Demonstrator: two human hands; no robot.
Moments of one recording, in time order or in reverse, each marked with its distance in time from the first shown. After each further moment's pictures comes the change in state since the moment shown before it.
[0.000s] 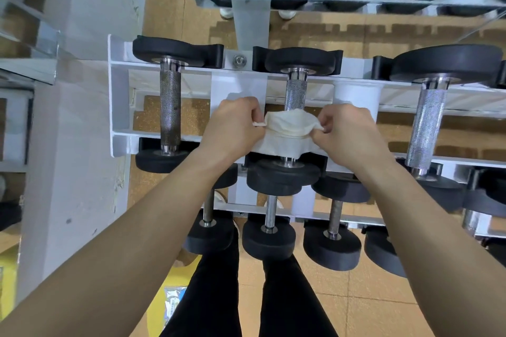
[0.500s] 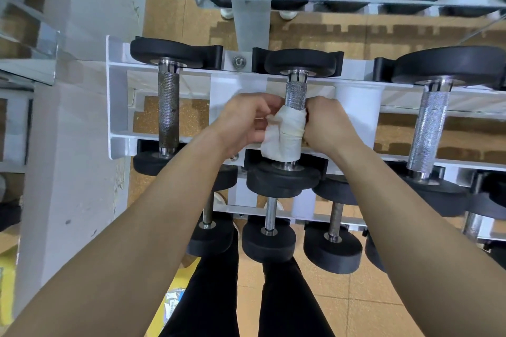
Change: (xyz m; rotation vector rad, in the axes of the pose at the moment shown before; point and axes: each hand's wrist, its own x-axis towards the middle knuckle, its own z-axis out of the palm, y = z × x) left_hand 0.017 0.017 -0.002 -1.047 -0.312 -0.383; right_hand 0.034 -0.019 0.016 0.019 -0.124 -0.084
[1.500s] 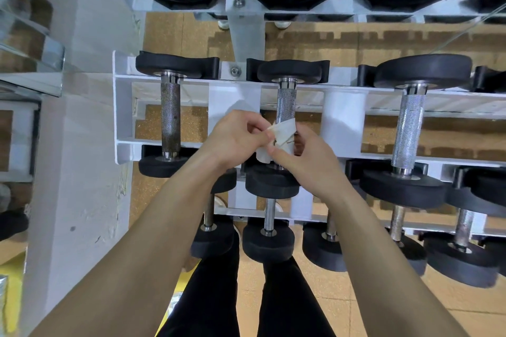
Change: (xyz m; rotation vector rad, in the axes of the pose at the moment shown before) left_hand -0.051 0.005 0.003 0.637 0.097 0.169; right_hand -0.074 -0.017 0.009 0.654 -0.060 0.120
